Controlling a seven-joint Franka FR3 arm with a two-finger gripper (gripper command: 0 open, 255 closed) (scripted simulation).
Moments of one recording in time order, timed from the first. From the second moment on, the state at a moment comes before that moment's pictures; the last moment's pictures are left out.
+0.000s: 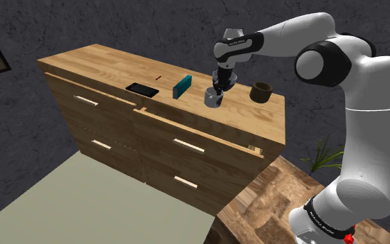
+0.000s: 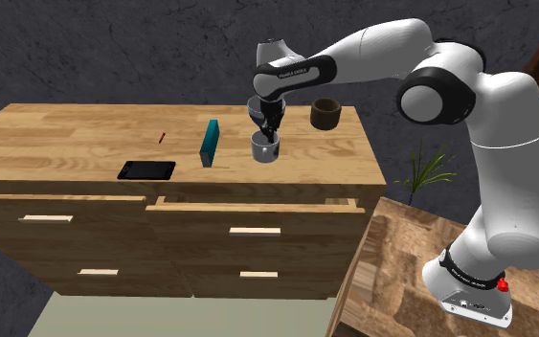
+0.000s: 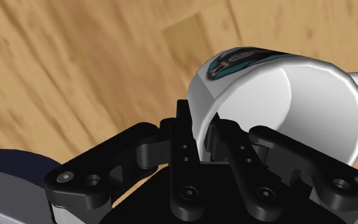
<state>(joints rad) -0.15 0.60 -0.14 -1.45 0.12 1.98 -0.32</state>
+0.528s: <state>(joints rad) -0.15 0.57 -0.14 -1.39 0.11 1.90 -0.32</state>
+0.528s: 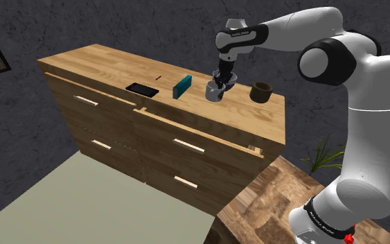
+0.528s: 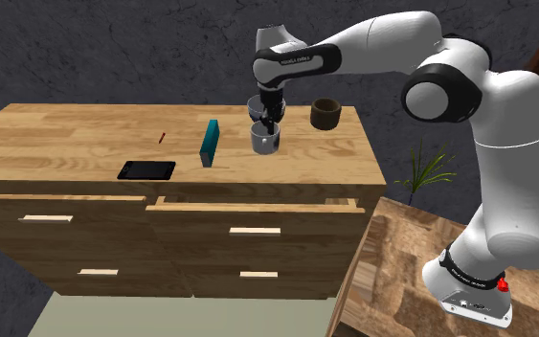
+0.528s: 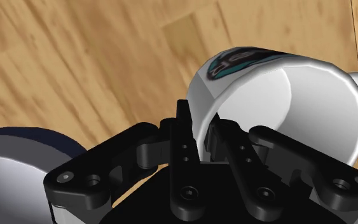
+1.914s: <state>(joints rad) -0.16 0.55 -0.14 -1.14 0.11 1.63 -0.30</state>
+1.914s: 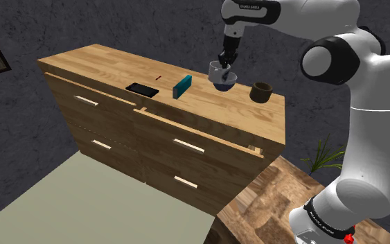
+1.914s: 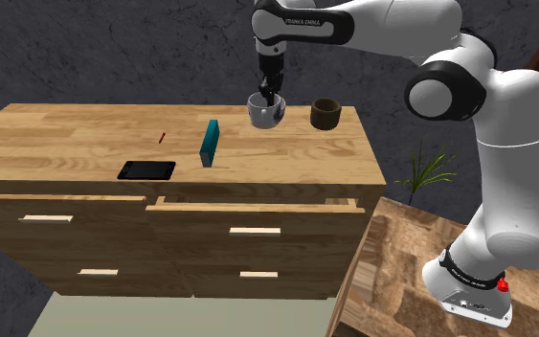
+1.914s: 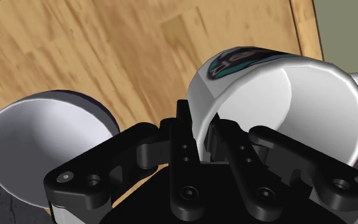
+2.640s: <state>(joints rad) -0.27 0.53 -0.18 -1.11 0.11 1.57 -0.44</state>
